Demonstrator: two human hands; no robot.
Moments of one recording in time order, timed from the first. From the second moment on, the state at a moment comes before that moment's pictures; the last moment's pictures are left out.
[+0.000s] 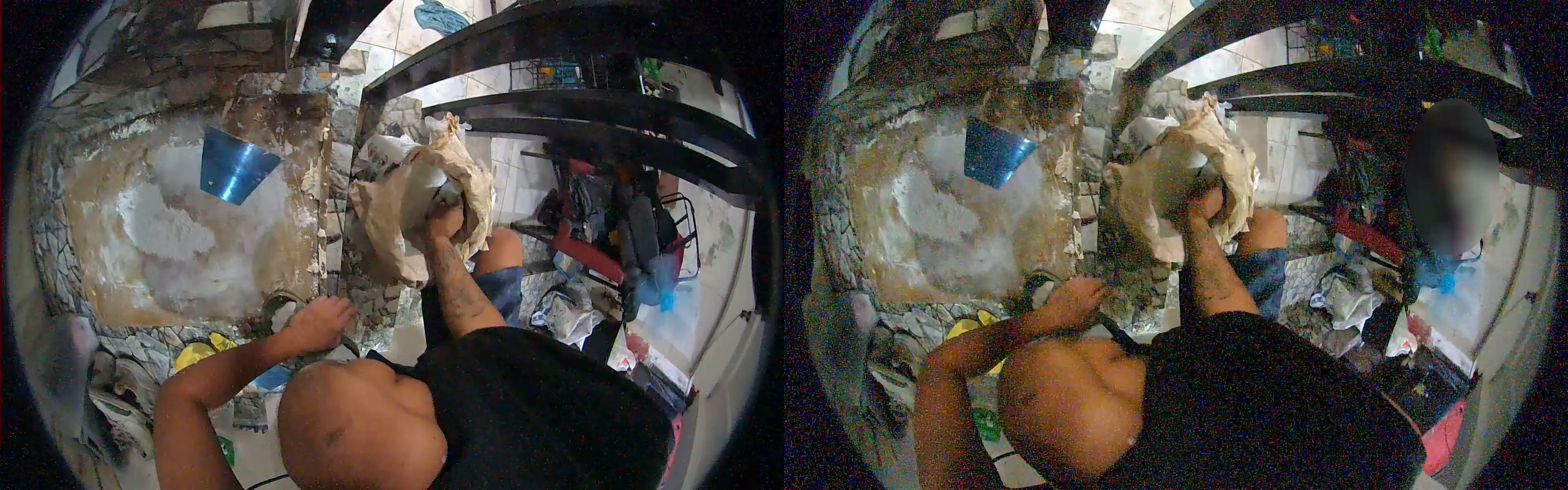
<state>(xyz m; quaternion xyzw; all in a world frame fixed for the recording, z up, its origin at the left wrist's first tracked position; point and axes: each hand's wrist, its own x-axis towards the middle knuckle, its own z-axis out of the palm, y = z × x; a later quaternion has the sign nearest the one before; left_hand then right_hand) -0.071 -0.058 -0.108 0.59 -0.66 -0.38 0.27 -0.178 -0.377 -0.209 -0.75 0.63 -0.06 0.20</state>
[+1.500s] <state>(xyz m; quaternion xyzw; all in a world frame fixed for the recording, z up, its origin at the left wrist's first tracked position) -0.073 -0.061 -0.104 0.61 -0.66 -0.37 0.25 -0.150 -0.411 -0.189 -0.80 0.55 0.05 0.24</state>
